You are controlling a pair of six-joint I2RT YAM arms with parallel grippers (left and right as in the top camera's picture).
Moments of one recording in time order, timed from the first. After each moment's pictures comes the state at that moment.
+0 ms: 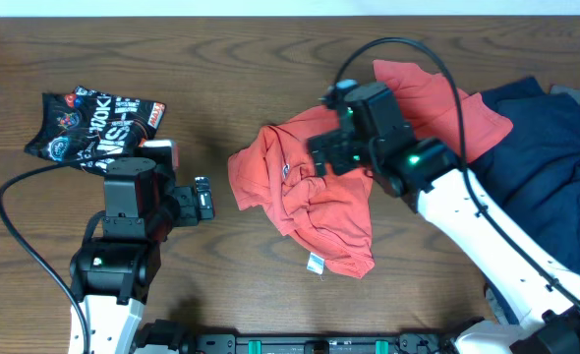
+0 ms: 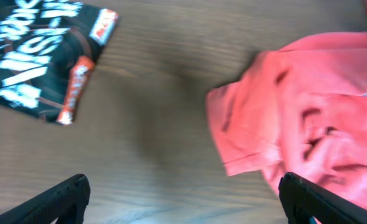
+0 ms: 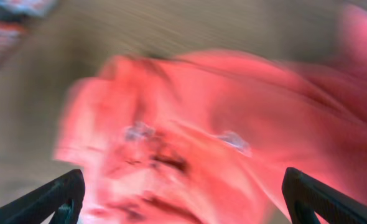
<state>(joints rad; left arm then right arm) -0.08 0.89 0.81 -0.73 0.05 -0.15 0.53 1.51 1.23 -0.62 0.01 0.22</state>
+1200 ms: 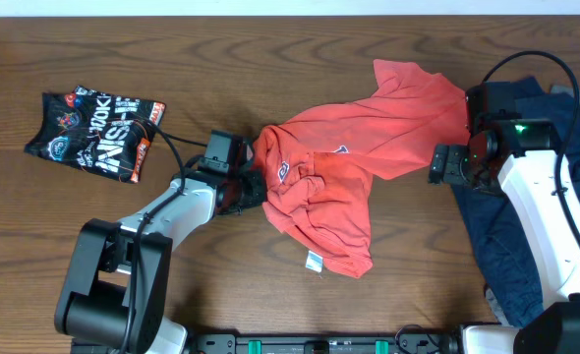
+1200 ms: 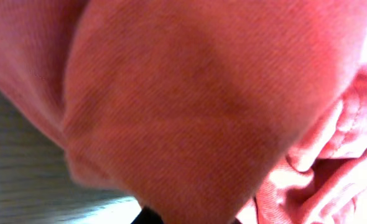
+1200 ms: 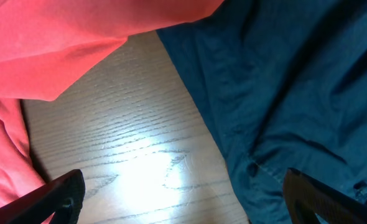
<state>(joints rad) -0.27 1.69 0.80 -0.30 0.31 -0.49 0.05 1.50 1.23 -1.12 0.16 0.31</state>
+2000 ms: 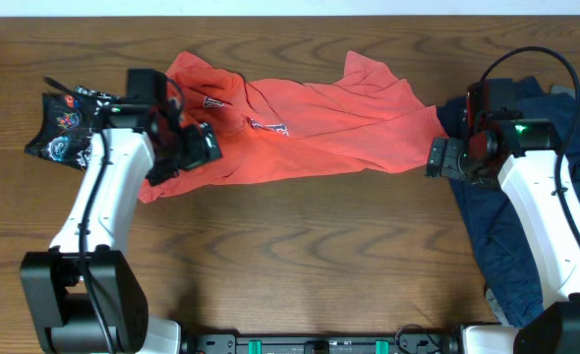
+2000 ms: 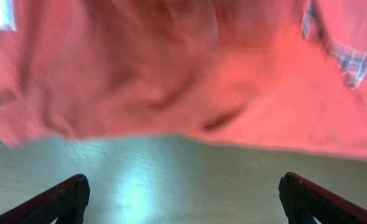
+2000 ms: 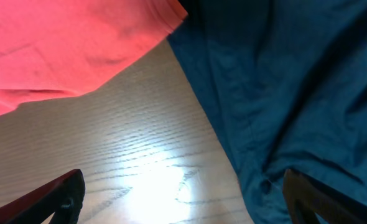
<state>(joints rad) -0.01 1.65 1.27 -0.97 0.19 -0.35 0.05 1.50 1.23 -1.06 0.13 0.30</state>
